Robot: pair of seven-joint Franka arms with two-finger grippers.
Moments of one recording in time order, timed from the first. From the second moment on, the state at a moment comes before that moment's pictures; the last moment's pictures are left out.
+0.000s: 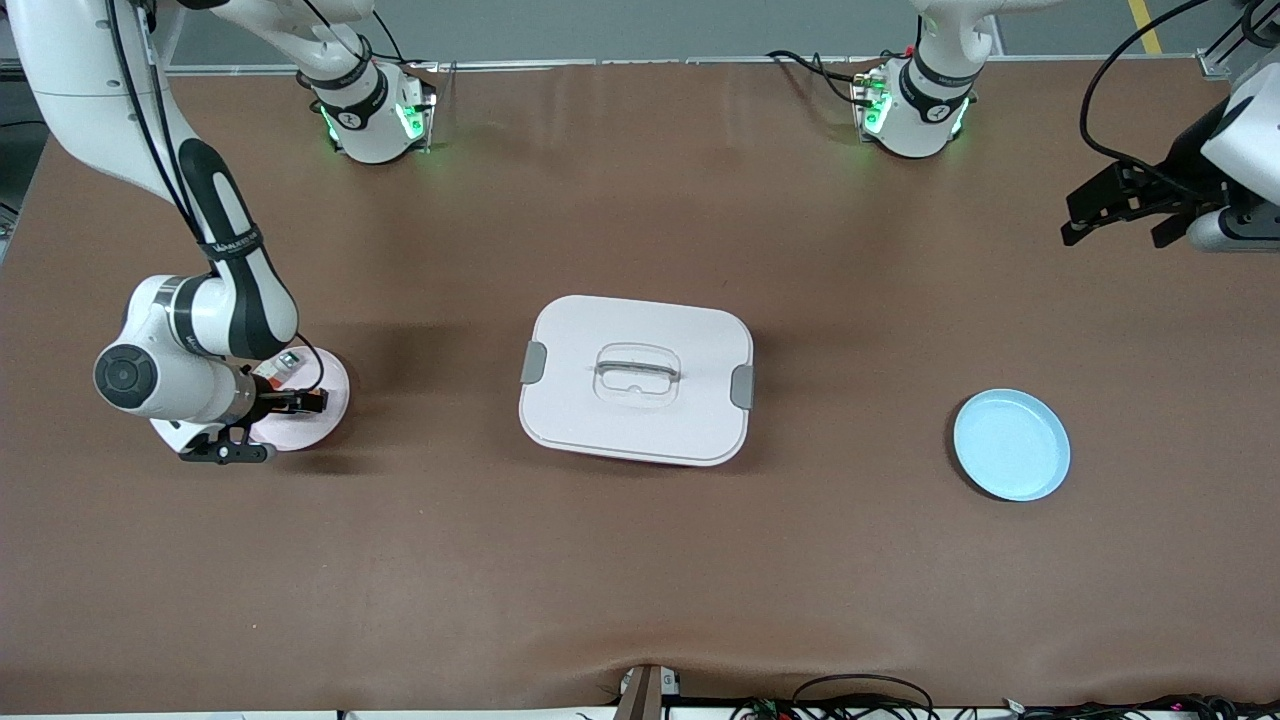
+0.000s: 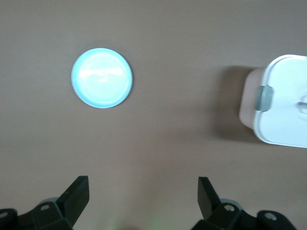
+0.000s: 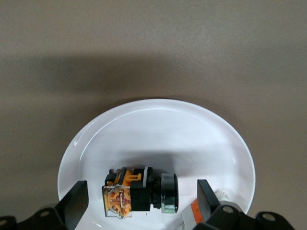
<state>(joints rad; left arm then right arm) 0.07 -0.04 -0.15 -1.56 -0.09 1.52 -0.08 0.01 0.52 -0.09 -1.93 -0.01 2.28 -0.06</state>
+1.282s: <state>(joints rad) 0.02 0.06 -0.20 -1.56 -0.29 1.64 -0.08 0.01 0.54 -0.08 -1.98 0.00 2.30 -0.11</state>
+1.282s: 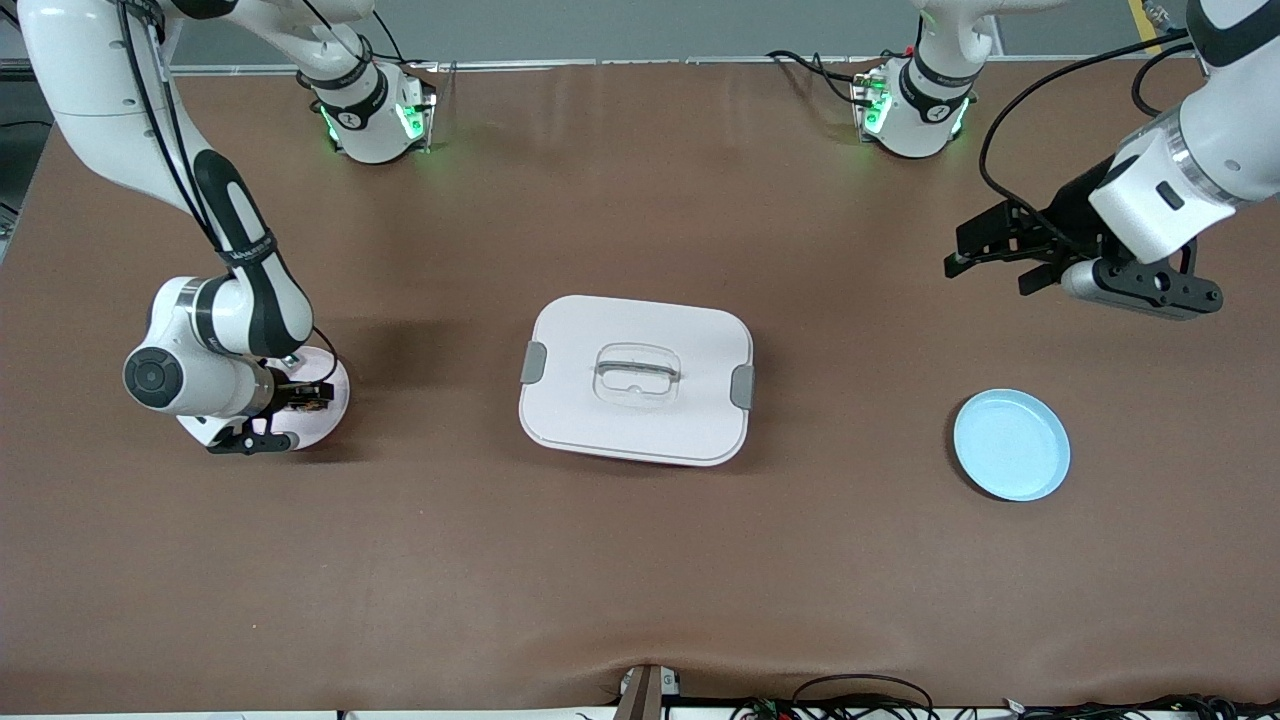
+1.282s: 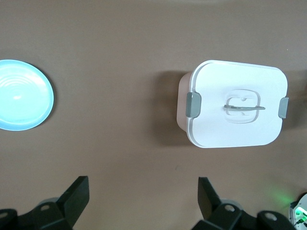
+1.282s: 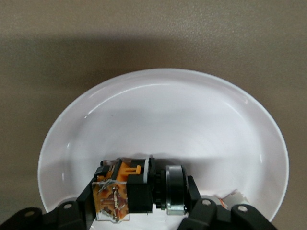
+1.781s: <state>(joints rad) -0.01 0.09 -0.21 -1.56 -0.30 1.67 -0.08 0.01 0.53 -0.08 -1.97 0.00 2.28 -0.11</state>
